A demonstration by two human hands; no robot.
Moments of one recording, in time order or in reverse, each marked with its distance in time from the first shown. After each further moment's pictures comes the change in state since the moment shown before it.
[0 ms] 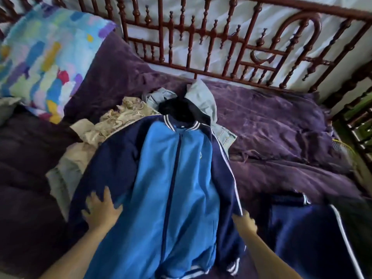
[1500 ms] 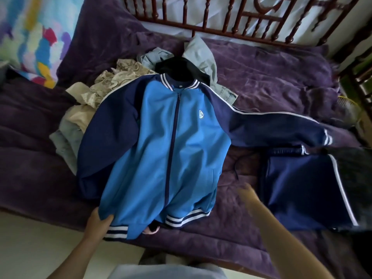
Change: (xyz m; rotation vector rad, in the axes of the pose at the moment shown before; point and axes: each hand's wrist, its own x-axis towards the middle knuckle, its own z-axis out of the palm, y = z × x) left_hand -0.069 -0.141 0.106 -0.664 -0.259 -0.213; right_hand -0.001 0.084 0.027 0.474 -0.101 -0.094
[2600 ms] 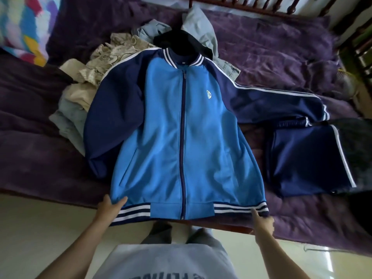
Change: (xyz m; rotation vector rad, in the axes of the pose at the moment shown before) left_hand -0.015 -0.005 -0.022 0.252 -0.063 -0.081; right_hand -0.087 0.138 0.050 0.128 0.457 0.438
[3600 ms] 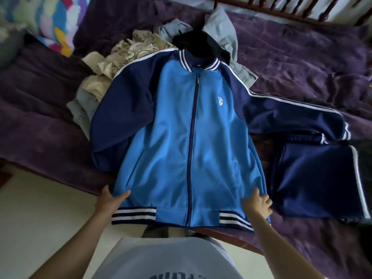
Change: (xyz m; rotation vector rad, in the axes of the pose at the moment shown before) left_hand -0.021 0.006 0.020 -0.145 0.130 -0.036; right_hand -0.009 -0.091 0.001 -0.761 -0.057 -0.477
